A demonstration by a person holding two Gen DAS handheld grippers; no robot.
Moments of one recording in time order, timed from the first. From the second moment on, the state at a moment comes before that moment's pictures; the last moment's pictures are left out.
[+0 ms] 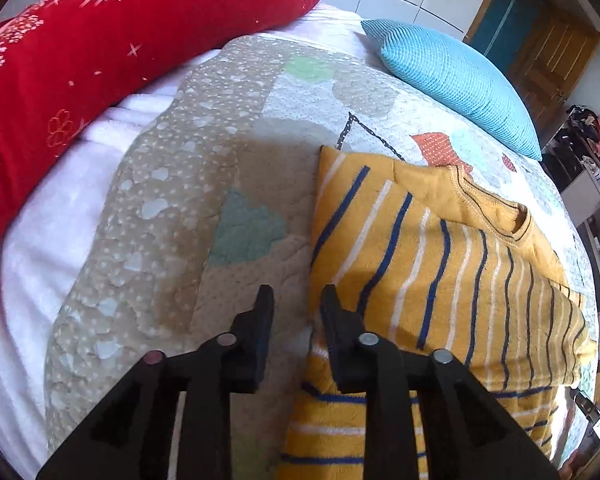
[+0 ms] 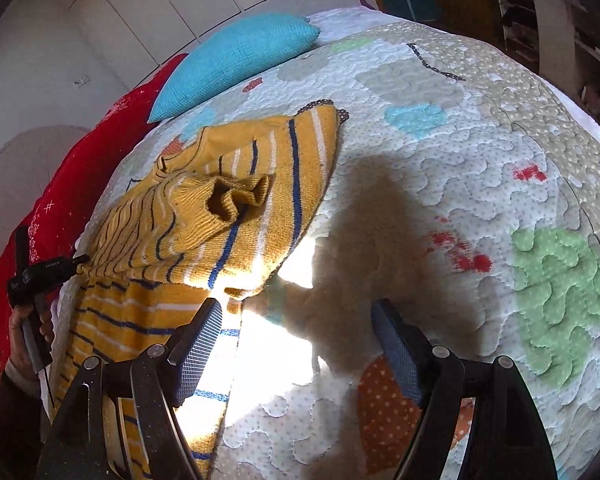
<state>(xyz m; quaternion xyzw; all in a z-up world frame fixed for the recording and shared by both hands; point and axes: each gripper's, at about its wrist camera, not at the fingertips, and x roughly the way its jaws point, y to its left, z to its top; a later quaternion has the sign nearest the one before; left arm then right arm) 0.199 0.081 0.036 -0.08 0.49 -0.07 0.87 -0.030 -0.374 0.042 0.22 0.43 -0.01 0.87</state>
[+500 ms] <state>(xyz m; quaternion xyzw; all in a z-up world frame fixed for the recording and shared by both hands) 0.016 0.138 0.019 -0.17 0.50 -0.12 0.84 -0.096 -0.331 0.028 0.27 0.43 0.08 0.86</state>
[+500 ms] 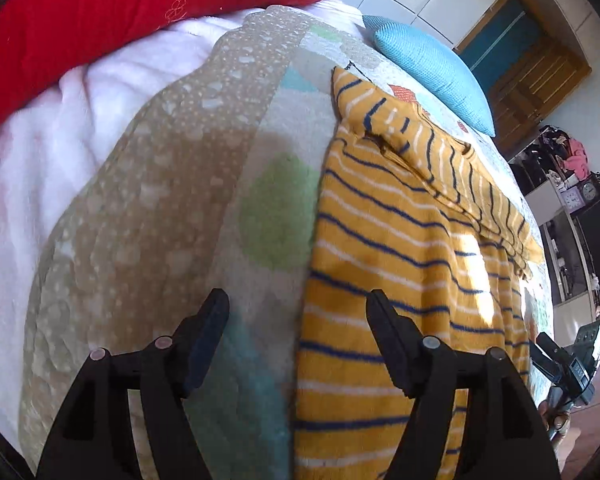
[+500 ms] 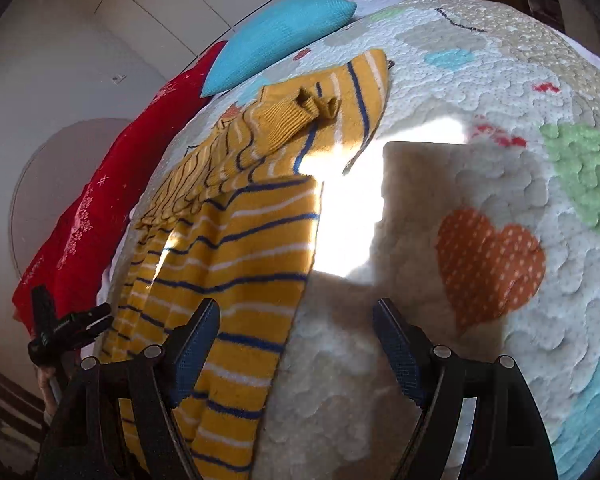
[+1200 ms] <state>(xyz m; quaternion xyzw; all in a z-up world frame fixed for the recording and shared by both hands) -0.073 0.092 0.020 -0.19 0.49 -0.16 0.83 -0.156 -0.233 -0.007 0.36 0.43 0.28 0.78</state>
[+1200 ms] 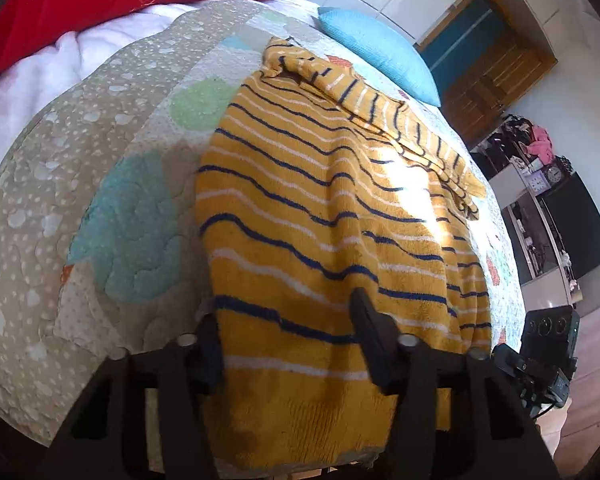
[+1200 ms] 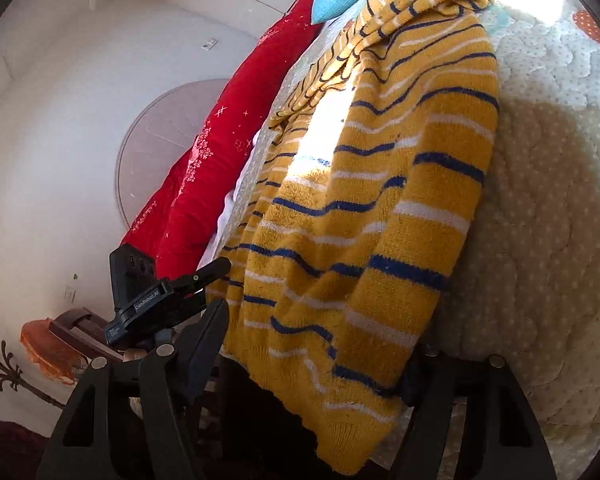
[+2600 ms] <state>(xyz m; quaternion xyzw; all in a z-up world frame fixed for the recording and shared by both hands) 0.121 0.056 0.073 -0.30 0.47 -0.15 0.82 0.005 -0.336 0.117 0.34 0.35 0.19 0.85</state>
